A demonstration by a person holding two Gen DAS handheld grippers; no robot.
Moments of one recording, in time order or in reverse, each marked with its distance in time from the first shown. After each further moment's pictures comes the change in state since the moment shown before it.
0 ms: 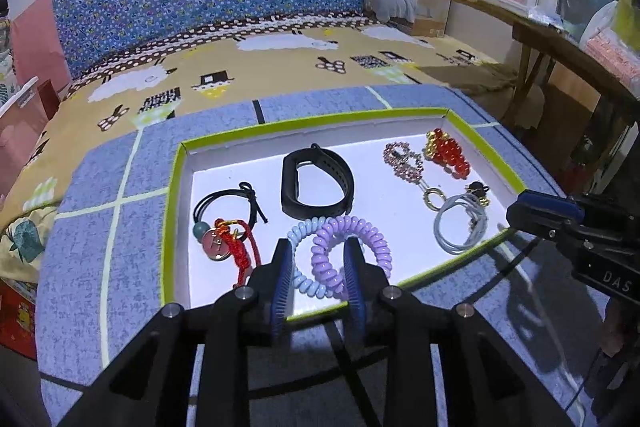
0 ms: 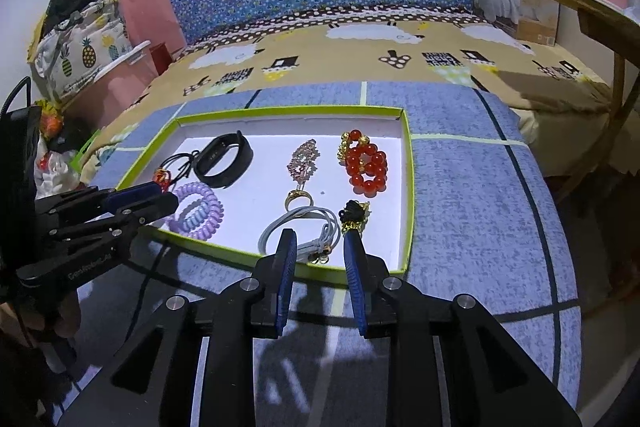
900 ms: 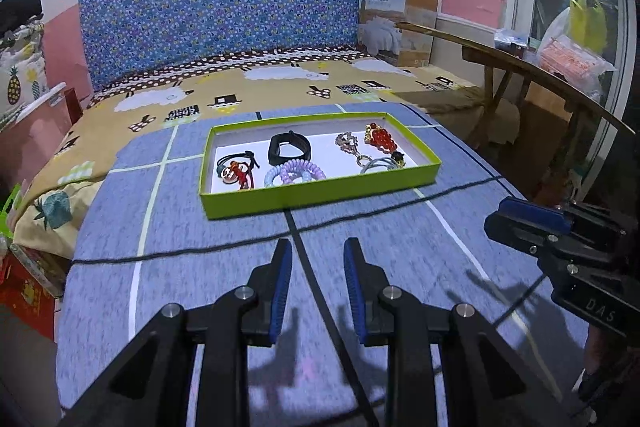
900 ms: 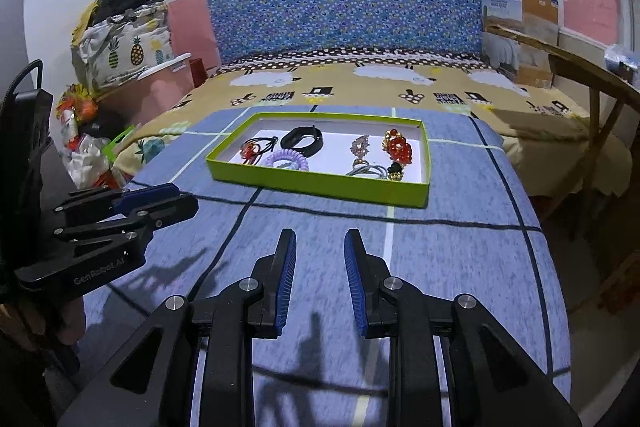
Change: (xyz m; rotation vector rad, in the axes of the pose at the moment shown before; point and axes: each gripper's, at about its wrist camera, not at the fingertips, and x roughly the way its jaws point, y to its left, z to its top) left arm -0.115 -0.037 -0.079 -0.015 -0.130 0.010; right arm -0.105 0.063 -0.083 -0.099 -0.150 0.008
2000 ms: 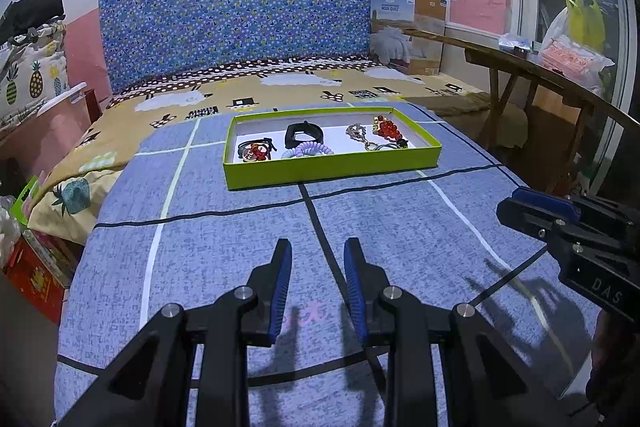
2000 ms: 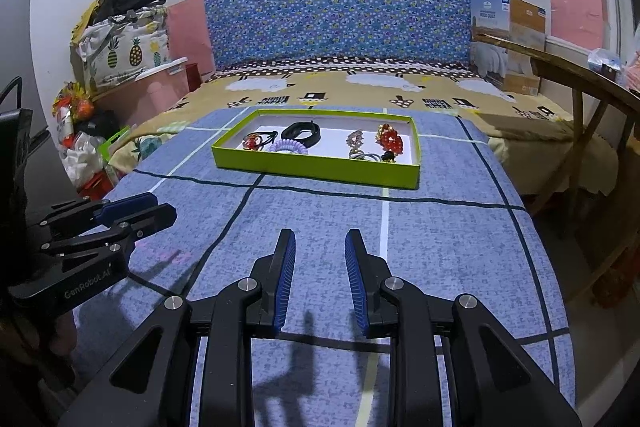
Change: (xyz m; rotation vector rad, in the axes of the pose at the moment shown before) left arm -0.025 0.000 -0.036 -0.016 -0.046 0.052; right arm -0.019 0.009 -0.031 -0.006 -0.041 -0.044
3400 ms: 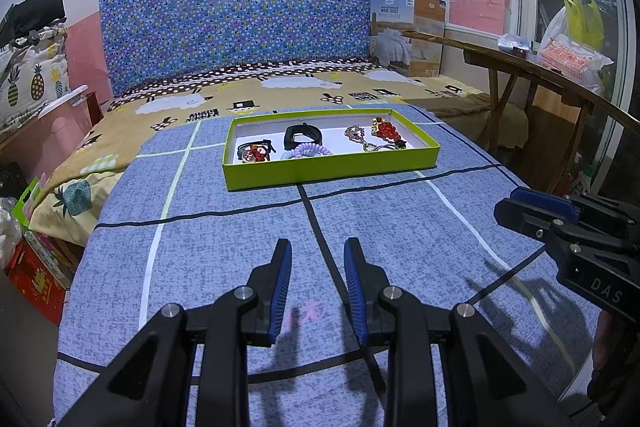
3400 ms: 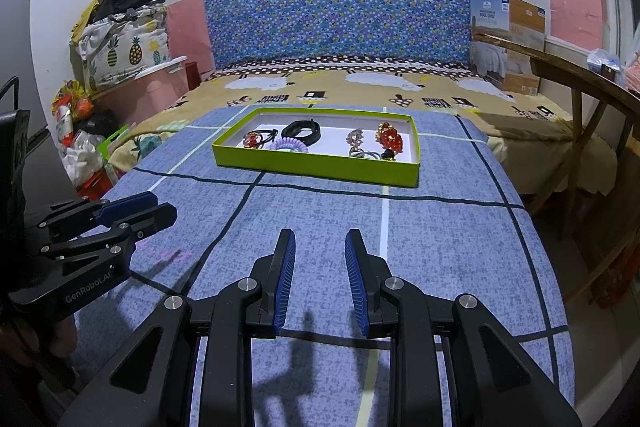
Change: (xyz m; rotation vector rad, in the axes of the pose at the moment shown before) left arm -0.003 0.000 0.000 0.004 -0.007 0.003; right arm -0.002 -0.001 -0.002 -0.001 0.001 -0.002
